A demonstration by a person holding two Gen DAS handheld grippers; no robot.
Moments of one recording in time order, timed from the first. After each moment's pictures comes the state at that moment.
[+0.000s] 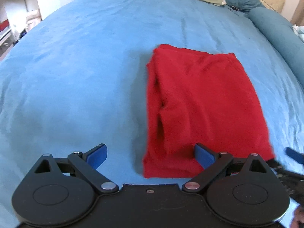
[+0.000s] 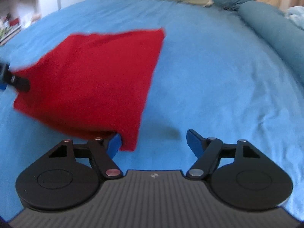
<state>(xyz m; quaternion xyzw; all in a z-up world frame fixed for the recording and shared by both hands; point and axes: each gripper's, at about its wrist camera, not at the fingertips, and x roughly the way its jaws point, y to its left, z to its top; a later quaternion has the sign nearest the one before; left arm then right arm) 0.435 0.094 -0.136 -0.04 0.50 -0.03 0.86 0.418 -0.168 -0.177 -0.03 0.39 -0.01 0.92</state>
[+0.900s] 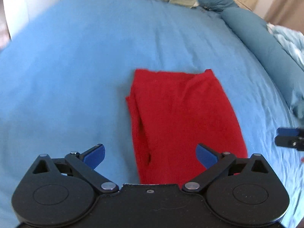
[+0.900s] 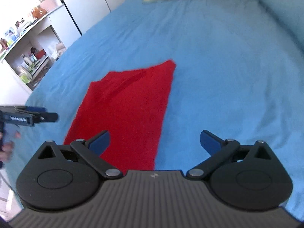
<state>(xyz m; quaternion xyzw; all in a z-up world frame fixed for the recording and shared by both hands) 0.507 0.108 -0.119 -0.05 0.50 -0.15 0.85 0.506 -0.233 -0.108 0.11 0.47 0.13 0.87</state>
